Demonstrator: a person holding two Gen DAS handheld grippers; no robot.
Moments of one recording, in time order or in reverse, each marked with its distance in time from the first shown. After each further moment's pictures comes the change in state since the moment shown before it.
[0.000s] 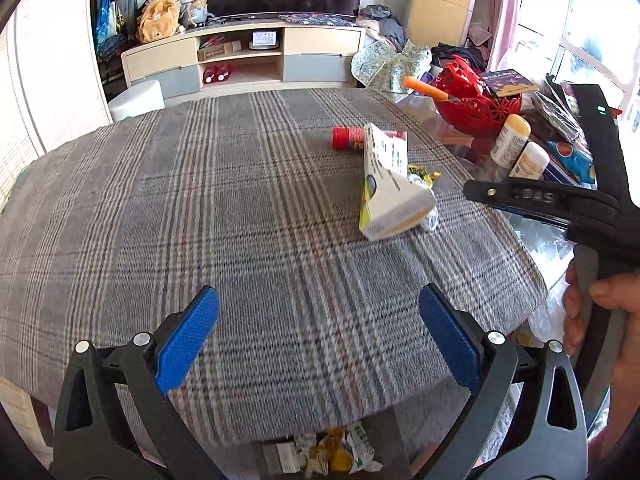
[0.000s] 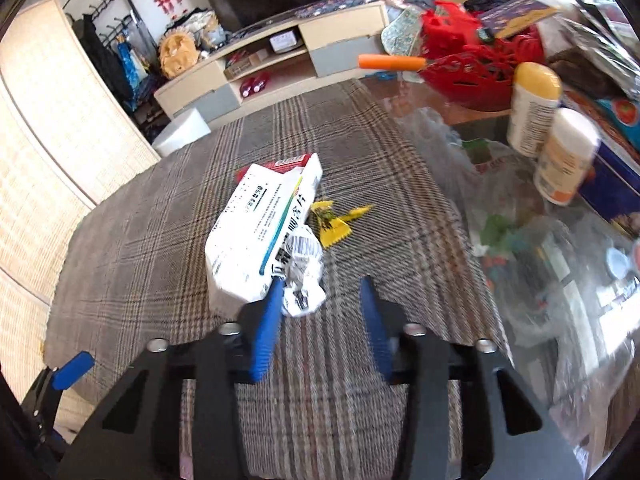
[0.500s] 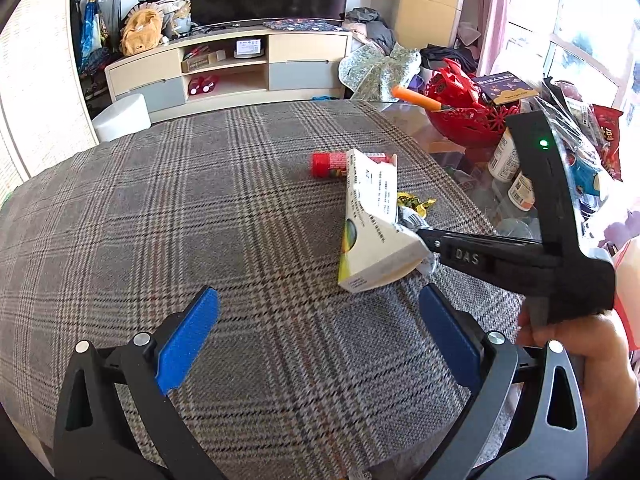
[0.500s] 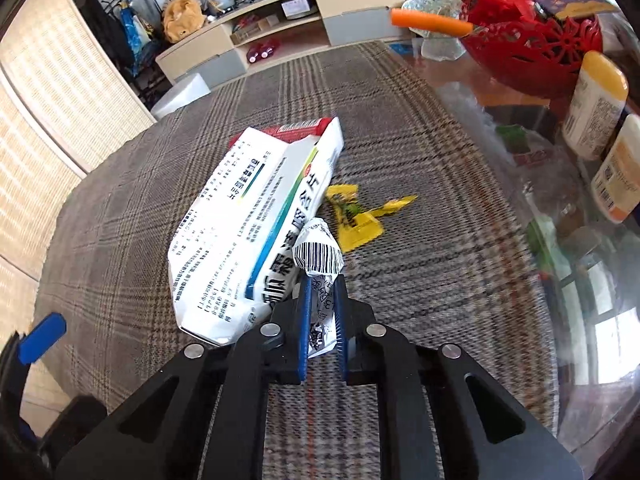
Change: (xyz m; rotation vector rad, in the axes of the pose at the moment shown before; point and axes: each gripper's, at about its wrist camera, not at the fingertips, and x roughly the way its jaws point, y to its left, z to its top) left arm 0.031 -0.017 0.037 0.040 -0.018 -0.025; right arm 0.052 0.010 0.010 -0.064 0.089 -0.010
